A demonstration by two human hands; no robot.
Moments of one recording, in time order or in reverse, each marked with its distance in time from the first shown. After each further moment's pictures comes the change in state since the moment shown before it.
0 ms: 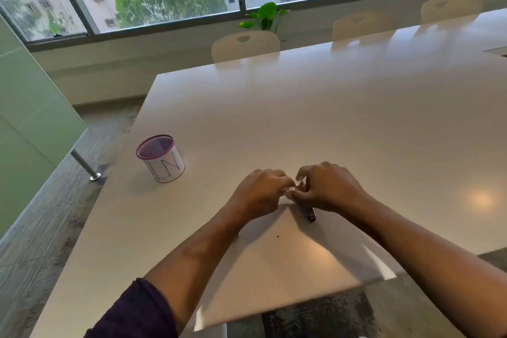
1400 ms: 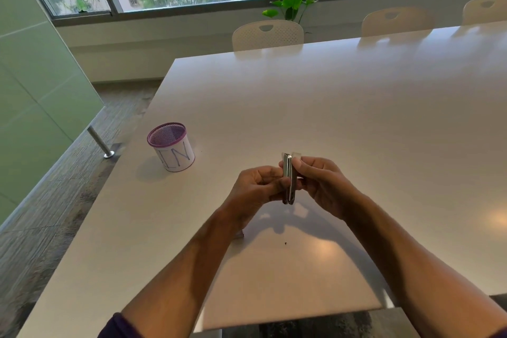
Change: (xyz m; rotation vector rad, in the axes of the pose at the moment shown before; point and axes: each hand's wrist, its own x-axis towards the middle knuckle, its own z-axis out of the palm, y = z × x) left_hand -0.029 0.003 -0.014 -1.446 0.243 -0.546; right_hand 0.027 -0.014 0.008 1.500 -0.253 0.006
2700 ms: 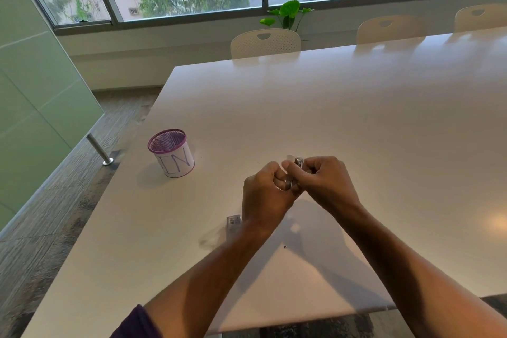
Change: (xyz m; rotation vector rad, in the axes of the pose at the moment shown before) left_hand 0.005 -0.010 0.037 0.798 0.534 0.426; right_hand -0.003 -0.008 0.016 -0.710 0.476 -0.154
